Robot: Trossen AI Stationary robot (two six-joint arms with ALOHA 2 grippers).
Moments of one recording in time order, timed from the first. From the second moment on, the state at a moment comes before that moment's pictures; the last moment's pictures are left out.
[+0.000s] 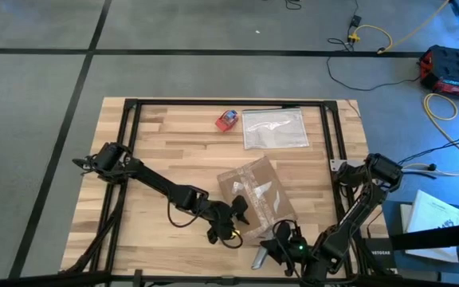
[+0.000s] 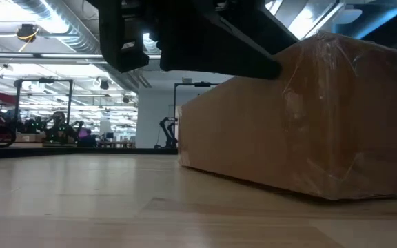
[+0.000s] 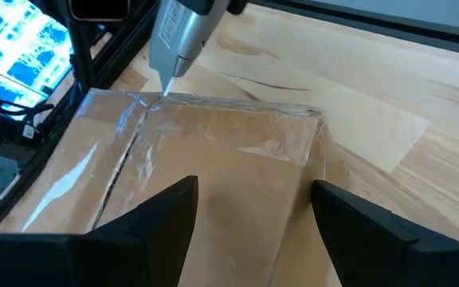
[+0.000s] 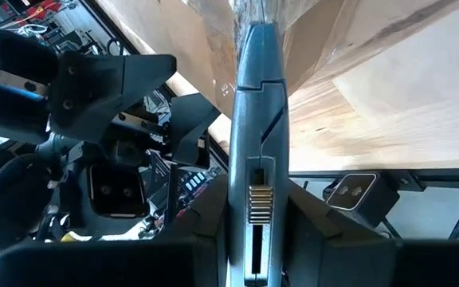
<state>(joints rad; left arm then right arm) -0.37 1.95 1.25 0.12 -0.08 0.66 0.99 1.82 1.13 -0.25 0.93 3.08</state>
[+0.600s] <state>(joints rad) -0.37 1.95 1.25 0.12 -0.08 0.65 0.97 1.82 1.13 -0.23 0.92 3.05</state>
